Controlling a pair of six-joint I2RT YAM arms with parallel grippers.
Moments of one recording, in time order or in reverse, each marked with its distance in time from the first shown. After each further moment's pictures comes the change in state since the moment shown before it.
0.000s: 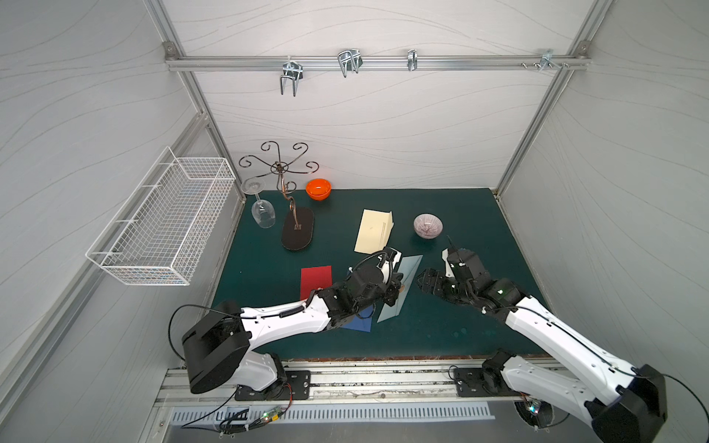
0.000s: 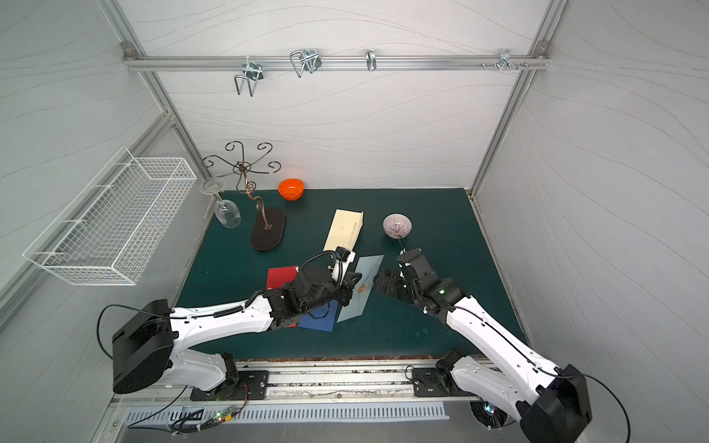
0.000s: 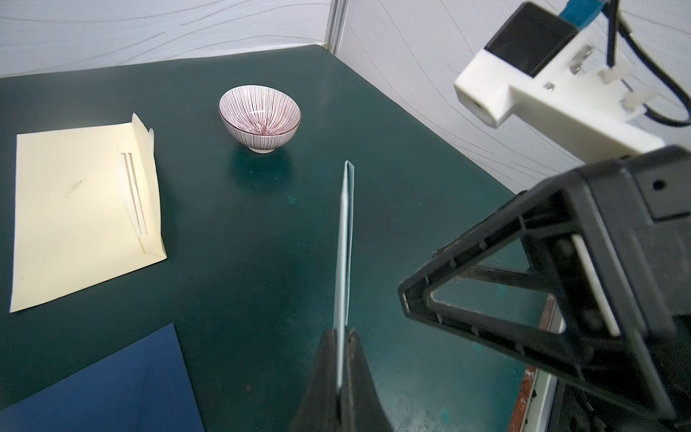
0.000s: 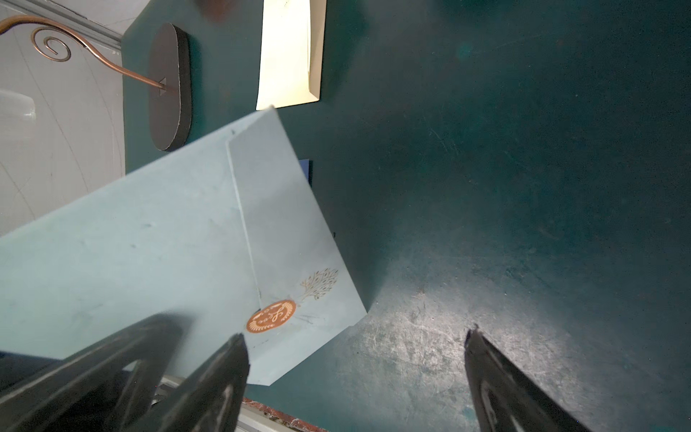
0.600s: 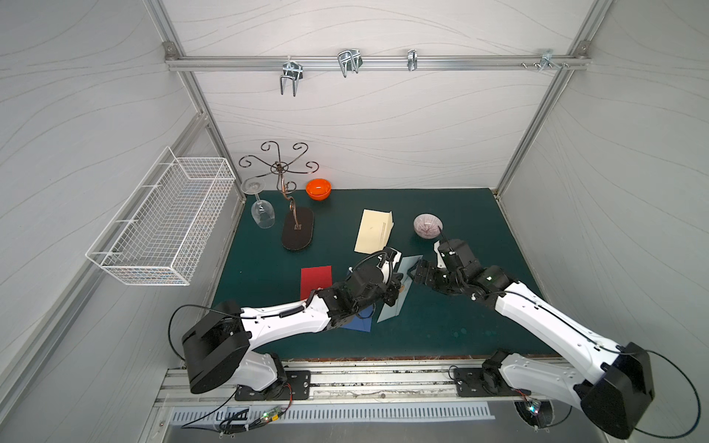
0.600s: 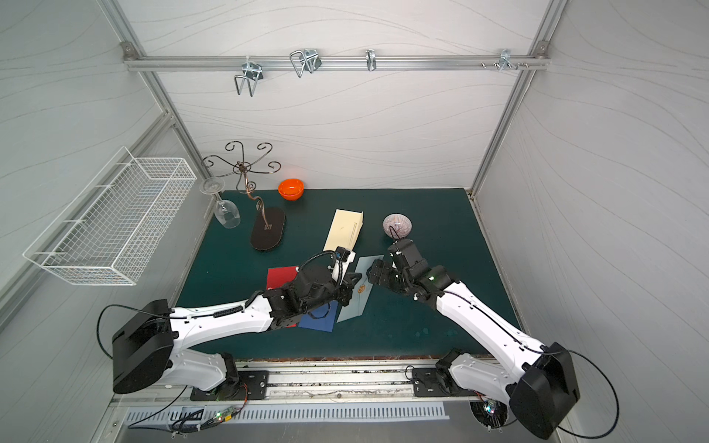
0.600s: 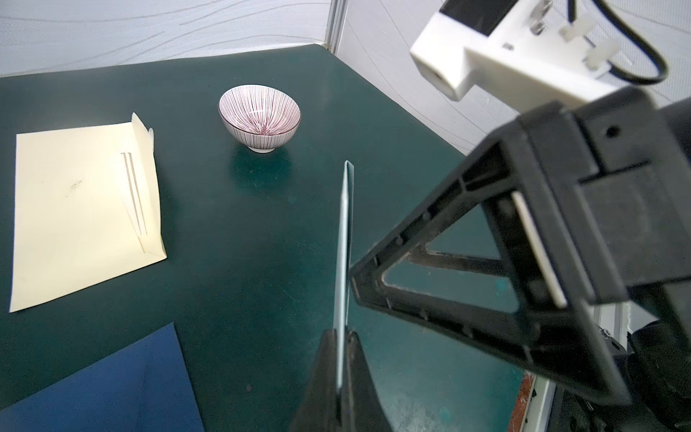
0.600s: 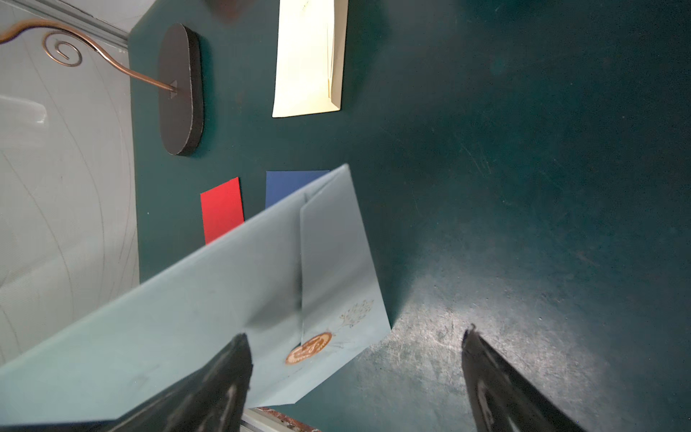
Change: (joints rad) left arm 0.000 0.000 0.000 0.000 0.002 0.002; right arm 0.010 0.133 0.097 0.017 -0.019 0.010
